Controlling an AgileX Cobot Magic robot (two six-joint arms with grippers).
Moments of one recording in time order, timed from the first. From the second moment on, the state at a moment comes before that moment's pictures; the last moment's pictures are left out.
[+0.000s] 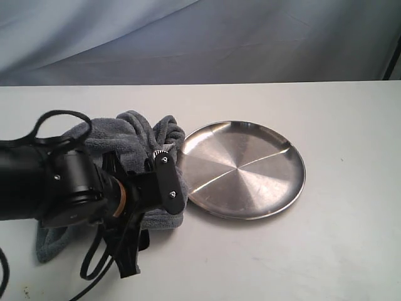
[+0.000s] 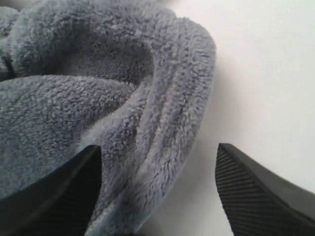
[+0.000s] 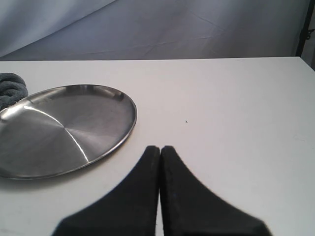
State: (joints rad) left arm -0.79 1.70 -0.82 0.47 0.48 0.16; right arm 0.04 0.00 0.00 0.15 0.35 -0.10
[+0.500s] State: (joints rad) left arm -0.79 1.87 -0.83 0.76 0.33 -0.17; right arm 0.04 0.00 0.00 0.15 0.35 -0.10
